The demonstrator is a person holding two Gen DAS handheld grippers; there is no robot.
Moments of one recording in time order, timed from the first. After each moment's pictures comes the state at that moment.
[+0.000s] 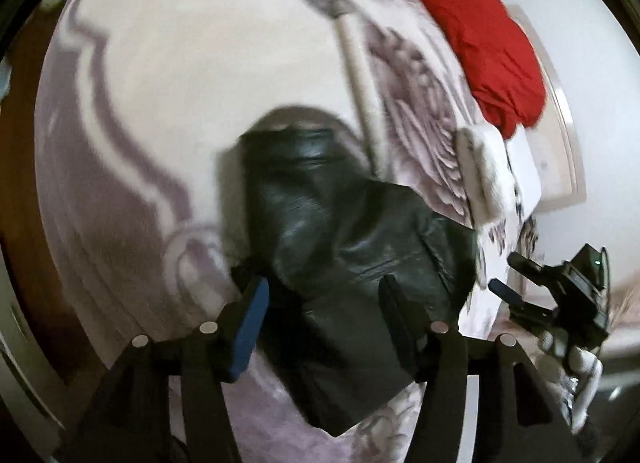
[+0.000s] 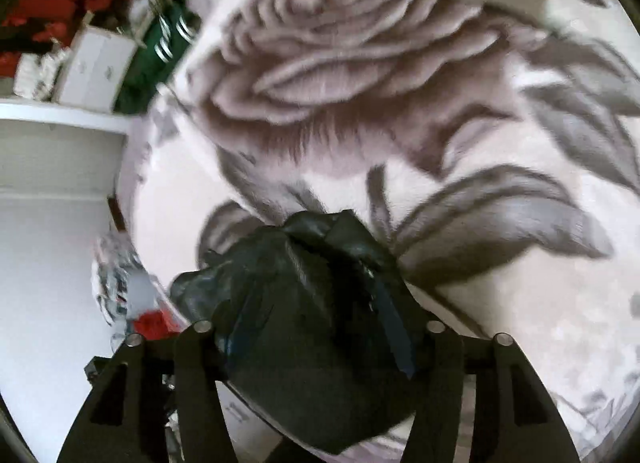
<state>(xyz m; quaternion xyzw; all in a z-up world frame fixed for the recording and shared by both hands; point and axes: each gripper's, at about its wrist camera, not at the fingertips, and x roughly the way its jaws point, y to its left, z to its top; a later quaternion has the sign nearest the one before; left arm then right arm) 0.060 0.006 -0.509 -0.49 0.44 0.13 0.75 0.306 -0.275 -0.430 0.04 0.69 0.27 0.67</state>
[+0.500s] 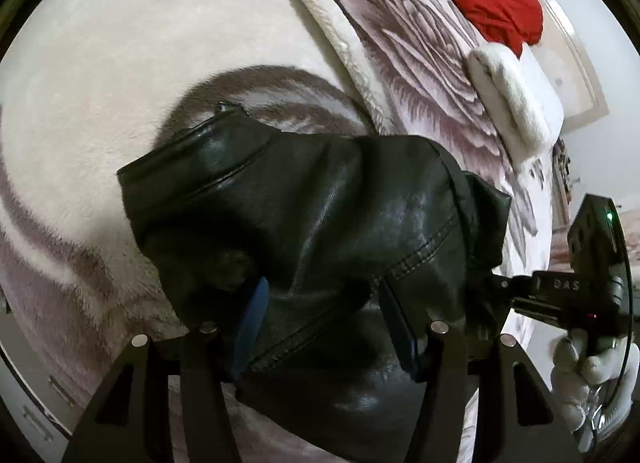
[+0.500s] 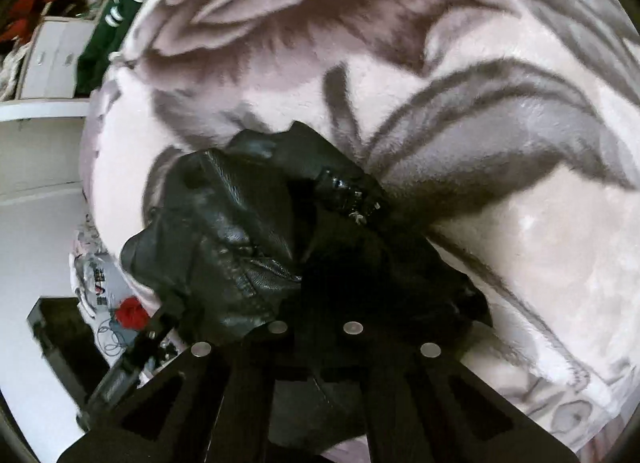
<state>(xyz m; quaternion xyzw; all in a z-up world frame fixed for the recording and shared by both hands) 0.139 -0.013 -0.574 -0.38 0.53 0.09 0.75 0.277 -0.262 -0.521 0.00 0.76 0.22 0.61</state>
